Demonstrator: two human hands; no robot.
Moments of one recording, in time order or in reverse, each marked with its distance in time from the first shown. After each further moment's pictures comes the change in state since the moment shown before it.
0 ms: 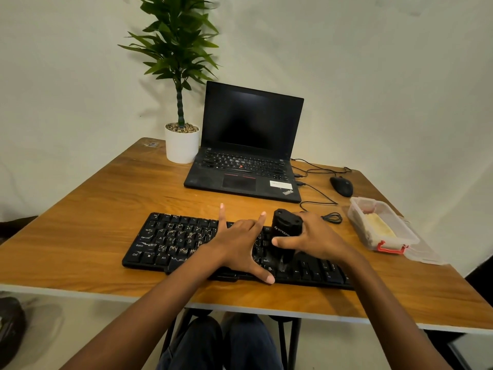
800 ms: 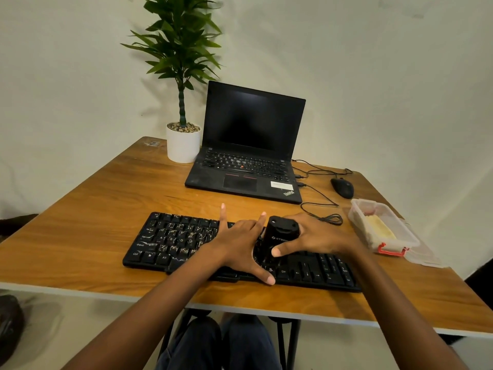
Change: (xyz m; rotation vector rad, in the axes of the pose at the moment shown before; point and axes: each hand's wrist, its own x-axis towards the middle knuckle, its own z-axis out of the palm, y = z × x) left_hand 0.000 0.000 -0.002 -0.028 -0.017 -0.012; right_hand 0.012 -0.005 -0.018 0.032 -0.290 0.004
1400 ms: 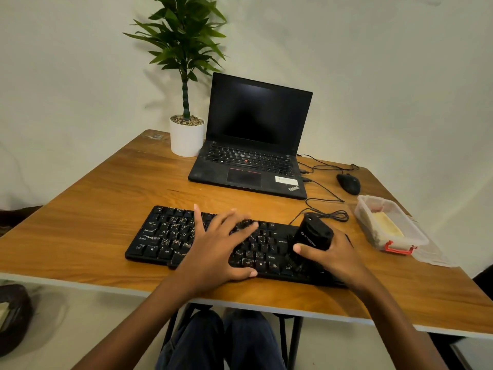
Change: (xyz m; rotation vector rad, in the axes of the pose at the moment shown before) left_hand -0.054 -0.015 0.016 0.017 0.458 0.017; right_hand -0.035 0.021 0.040 0.304 0.562 0.094
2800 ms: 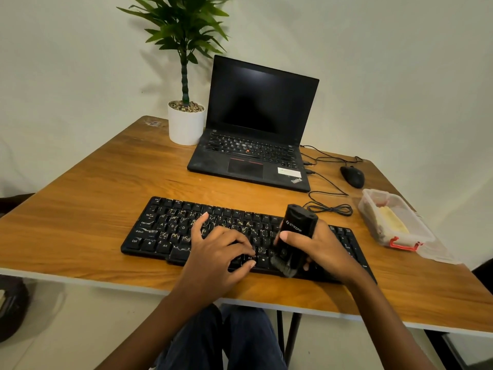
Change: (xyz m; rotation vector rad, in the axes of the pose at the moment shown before) left_hand -0.024 0.008 0.022 -0.183 0.302 -0.001; right_hand 0.018 -0.002 0.024 -0.080 -0.178 -0.017
